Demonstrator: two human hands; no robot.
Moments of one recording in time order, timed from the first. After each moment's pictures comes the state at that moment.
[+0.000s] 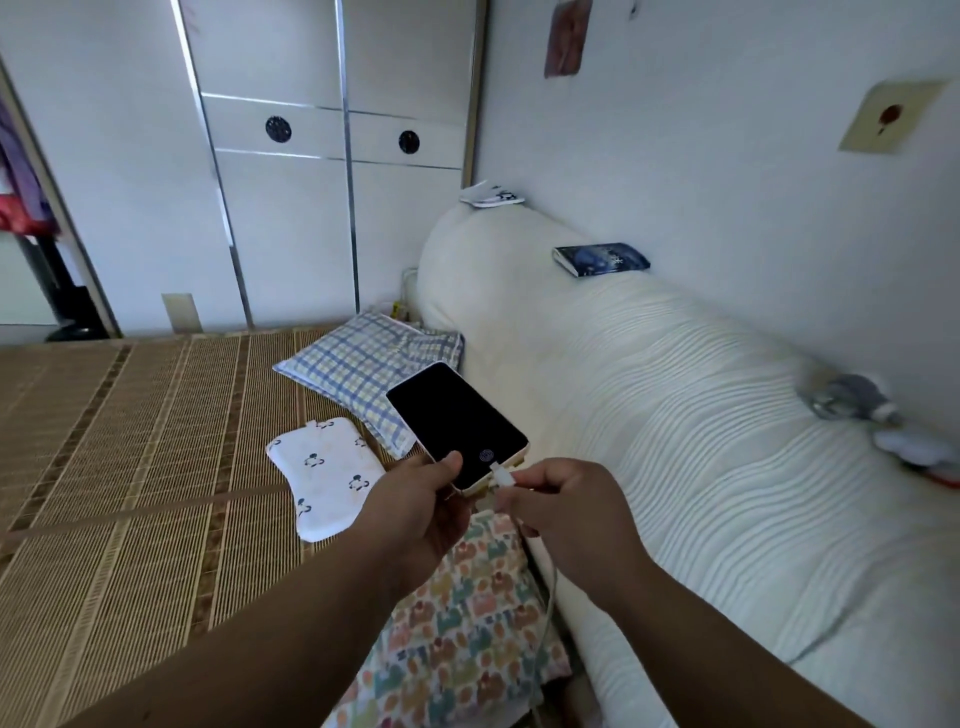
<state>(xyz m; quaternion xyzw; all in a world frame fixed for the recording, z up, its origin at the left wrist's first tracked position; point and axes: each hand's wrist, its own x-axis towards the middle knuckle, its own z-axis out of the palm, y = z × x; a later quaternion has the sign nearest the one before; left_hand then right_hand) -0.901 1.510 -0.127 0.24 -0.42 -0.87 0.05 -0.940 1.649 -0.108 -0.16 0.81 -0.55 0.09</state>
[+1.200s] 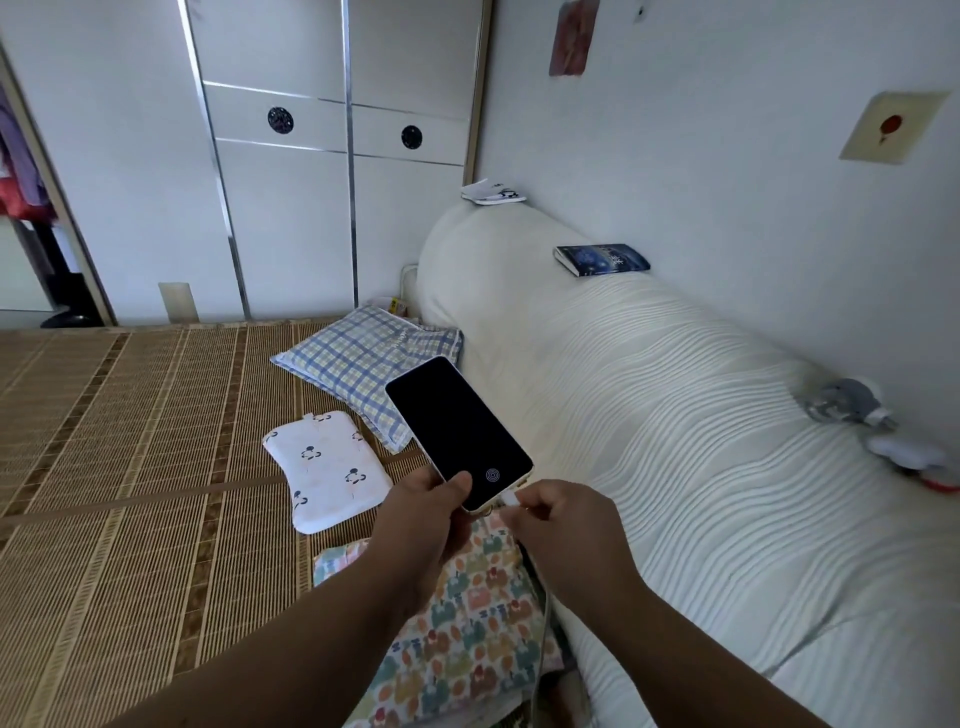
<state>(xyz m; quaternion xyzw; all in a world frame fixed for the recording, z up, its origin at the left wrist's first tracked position) -0.892 1.520 -0.148 0.25 -0.53 -0.80 0.10 -0.932 1.653 -0.126 -0.22 0.89 -0.39 0.01</state>
